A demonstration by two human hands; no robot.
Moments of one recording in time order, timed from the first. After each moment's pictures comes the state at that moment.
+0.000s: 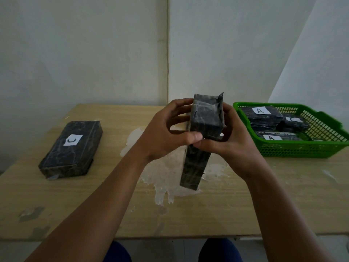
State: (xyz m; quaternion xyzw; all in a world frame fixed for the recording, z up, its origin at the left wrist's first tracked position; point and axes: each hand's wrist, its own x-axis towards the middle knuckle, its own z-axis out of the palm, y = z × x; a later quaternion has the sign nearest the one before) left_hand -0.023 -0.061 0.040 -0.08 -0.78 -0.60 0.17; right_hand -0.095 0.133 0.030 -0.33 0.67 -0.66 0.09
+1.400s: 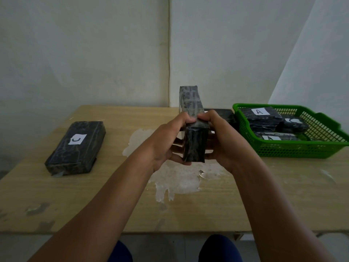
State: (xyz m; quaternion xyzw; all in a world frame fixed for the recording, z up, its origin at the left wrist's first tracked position) left_hand -0.011 -0.034 0.052 0.12 -0.69 -0.71 0.01; right_hand -0.083 0.109 0.052 -0.10 0.69 -0.67 0.26
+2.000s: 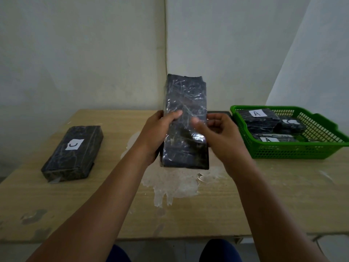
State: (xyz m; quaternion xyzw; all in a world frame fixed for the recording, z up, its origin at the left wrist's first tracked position) left_hand -0.044 -0.062 0.037 0.12 -0.66 -0.73 0.14; right_hand -0.090 0.114 0.040 -0.18 0.73 -0.65 0.08
